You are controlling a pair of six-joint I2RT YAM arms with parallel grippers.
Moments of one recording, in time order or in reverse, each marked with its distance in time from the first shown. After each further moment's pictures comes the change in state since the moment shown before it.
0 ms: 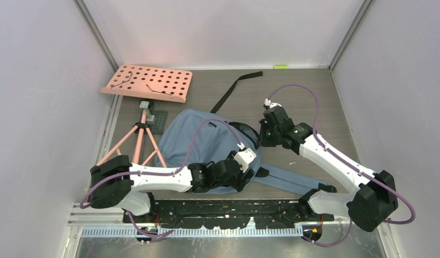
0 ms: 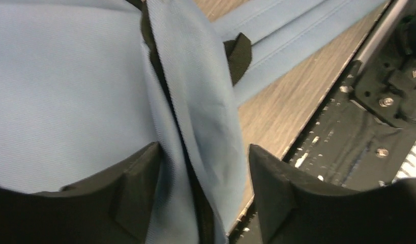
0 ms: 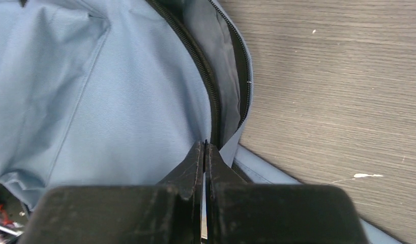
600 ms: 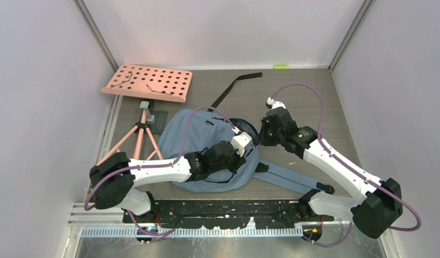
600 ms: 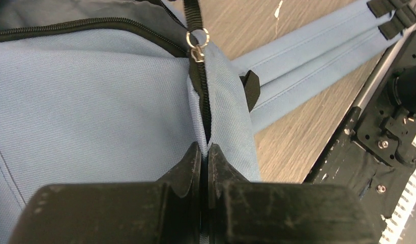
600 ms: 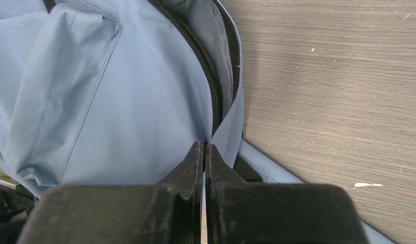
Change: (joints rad) left arm 0.164 0.004 0.039 0.061 0.140 0.035; right arm 0.003 -0.103 -0.022 0.051 0.010 0.004
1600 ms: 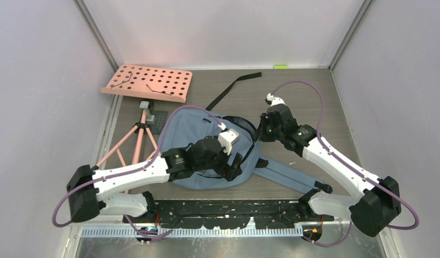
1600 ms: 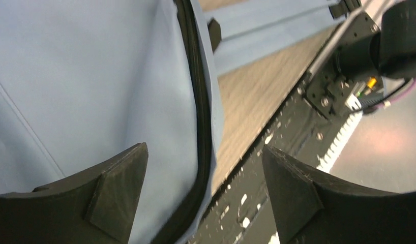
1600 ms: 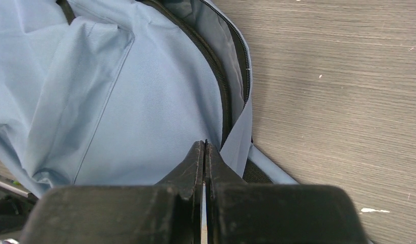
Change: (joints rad) left arm 0.013 -0.287 0.034 -0.418 0.104 -0.129; right arm -0.015 0.050 0.009 0.082 -0.029 -0.019
